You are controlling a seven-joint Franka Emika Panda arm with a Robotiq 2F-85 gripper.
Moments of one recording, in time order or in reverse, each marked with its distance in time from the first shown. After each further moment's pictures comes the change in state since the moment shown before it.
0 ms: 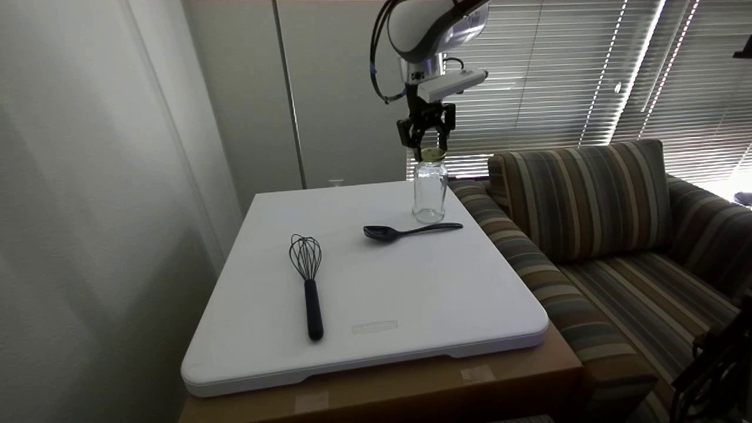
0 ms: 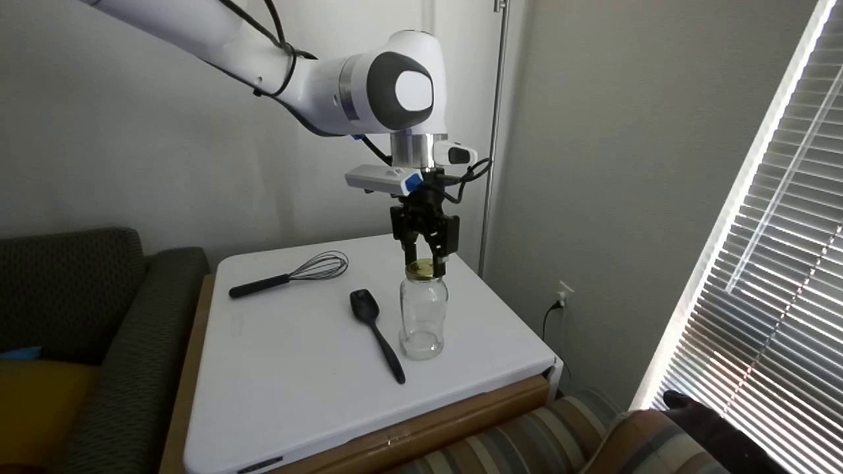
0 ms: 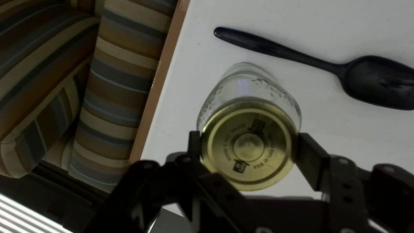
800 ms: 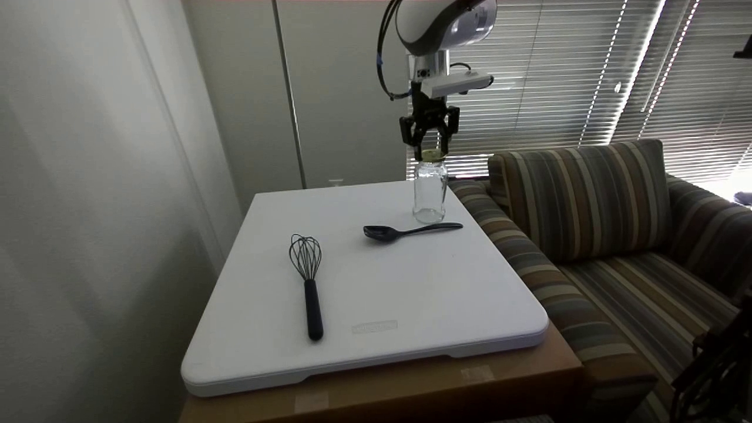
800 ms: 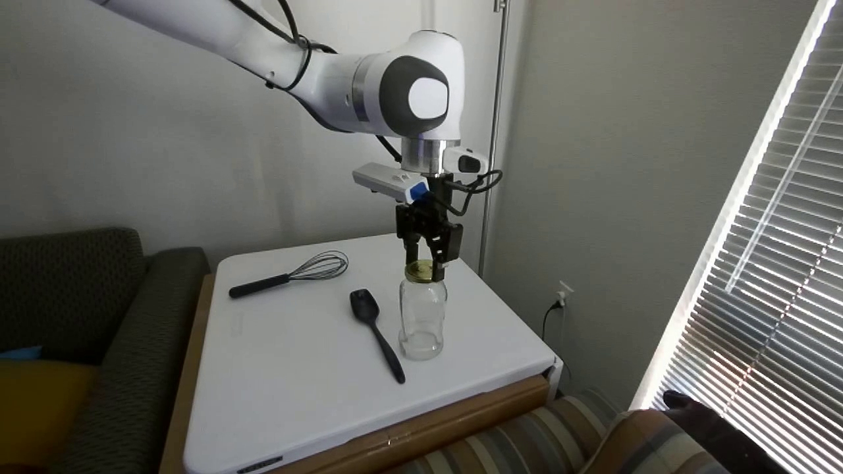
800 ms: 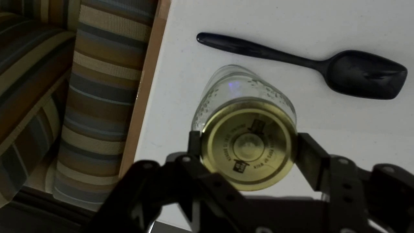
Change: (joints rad) arm -0.047 0.000 0.027 0.000 0.083 0.000 0.000
